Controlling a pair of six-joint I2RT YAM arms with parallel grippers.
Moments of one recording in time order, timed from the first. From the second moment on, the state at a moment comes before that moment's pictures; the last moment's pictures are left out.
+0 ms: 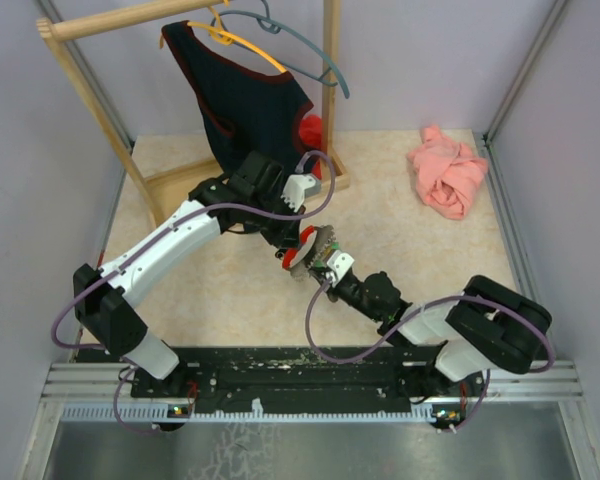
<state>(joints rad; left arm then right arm) -0.71 1.58 1.53 -0.85 0.40 0.10 0.91 1.44 0.23 1.16 0.01 -0.15</state>
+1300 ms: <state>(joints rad) -0.54 1.29 0.64 -0.06 0.42 -0.42 0.91 1.10 0.22 0.70 -0.19 -0.15</state>
